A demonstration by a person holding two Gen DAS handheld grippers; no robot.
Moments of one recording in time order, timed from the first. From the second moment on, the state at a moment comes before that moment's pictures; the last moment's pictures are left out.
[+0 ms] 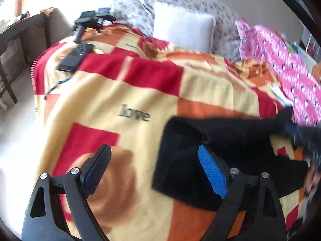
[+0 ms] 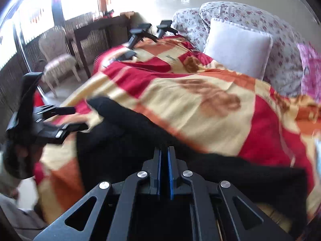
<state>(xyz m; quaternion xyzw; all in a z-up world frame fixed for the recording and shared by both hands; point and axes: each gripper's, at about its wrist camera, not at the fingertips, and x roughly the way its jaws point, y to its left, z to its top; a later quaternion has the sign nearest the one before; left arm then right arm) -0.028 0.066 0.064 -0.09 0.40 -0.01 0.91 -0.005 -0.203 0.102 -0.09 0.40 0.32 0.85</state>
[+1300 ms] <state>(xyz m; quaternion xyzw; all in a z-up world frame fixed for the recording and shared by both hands) -0.040 -0.064 0.049 0.03 0.43 -0.09 0.90 -0.134 -0.511 0.110 0.22 0.30 0.01 0.93</state>
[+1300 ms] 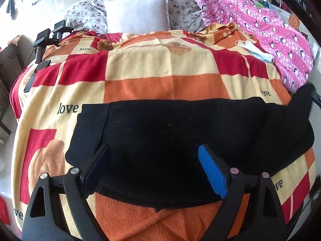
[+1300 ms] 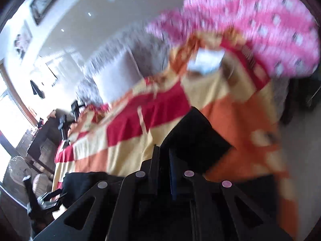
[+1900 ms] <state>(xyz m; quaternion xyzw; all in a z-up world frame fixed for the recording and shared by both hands) -0.048 -0.044 0.053 0.01 0.43 -0.07 0.90 -0.184 -0.525 0.072 0.24 0.36 -0.05 0.90</state>
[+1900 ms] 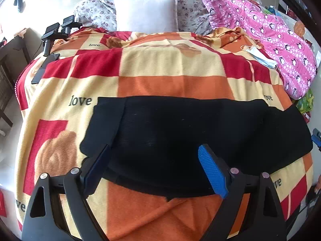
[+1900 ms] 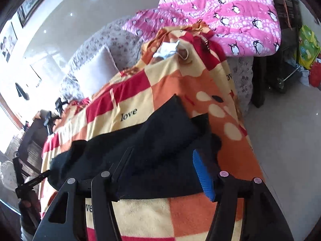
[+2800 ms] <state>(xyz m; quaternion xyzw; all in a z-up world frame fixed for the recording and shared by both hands) -0.052 -0.031 0.049 0.01 0.44 -0.06 0.90 -0.223 -0.540 0.076 0.21 0.34 -0.13 0.91</state>
